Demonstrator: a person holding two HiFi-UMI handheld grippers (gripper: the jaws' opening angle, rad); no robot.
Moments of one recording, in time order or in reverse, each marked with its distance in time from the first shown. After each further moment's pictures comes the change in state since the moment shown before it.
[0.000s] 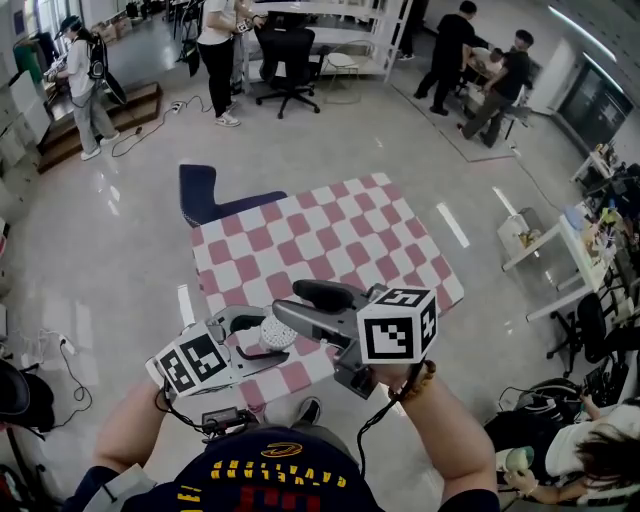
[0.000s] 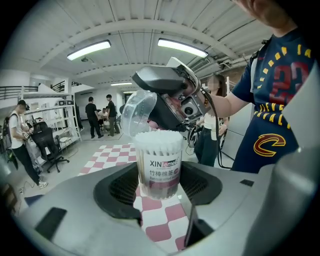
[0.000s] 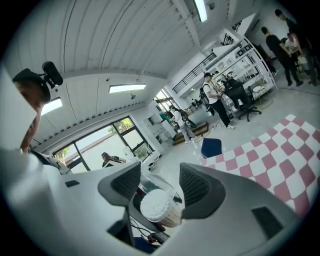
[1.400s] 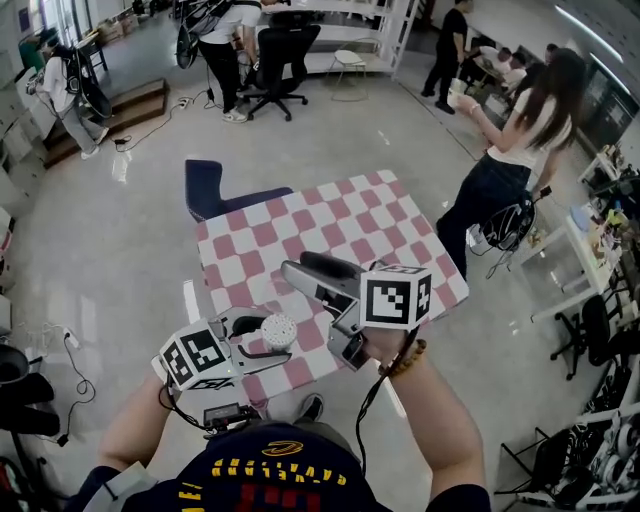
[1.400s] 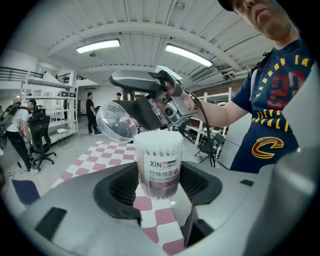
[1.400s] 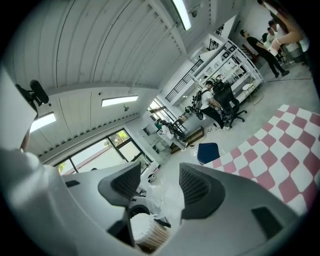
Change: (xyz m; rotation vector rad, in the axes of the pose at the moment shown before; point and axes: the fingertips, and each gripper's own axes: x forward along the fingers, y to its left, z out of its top) left arm 0.007 -0.005 -0.015 -0.102 -0.046 -0.042; right arm 0.009 -0.048 0.024 0.106 -0.119 -0.028
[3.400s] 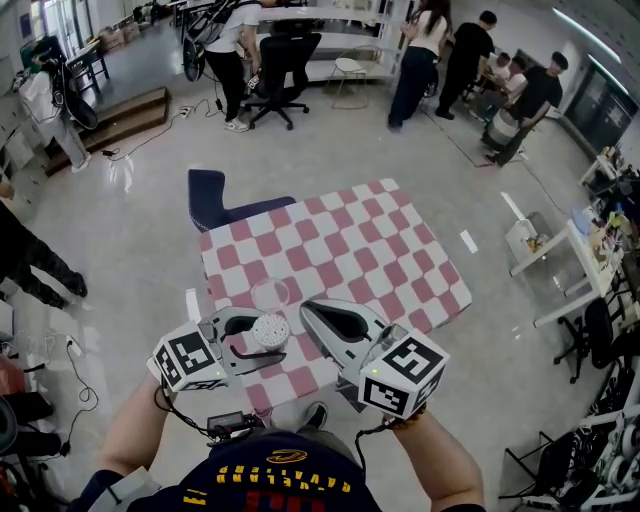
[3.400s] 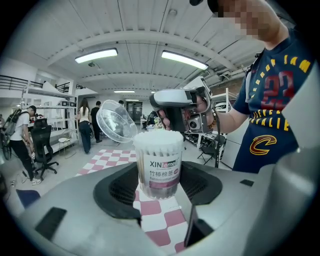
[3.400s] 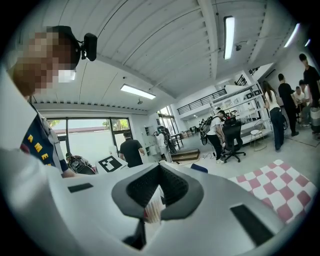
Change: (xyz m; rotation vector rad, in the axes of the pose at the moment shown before) left arm -0.023 0.017 0.011 0.059 -0.067 0.020; right arm -0.036 0.057 -0.019 -0.441 -0.095 -0.103
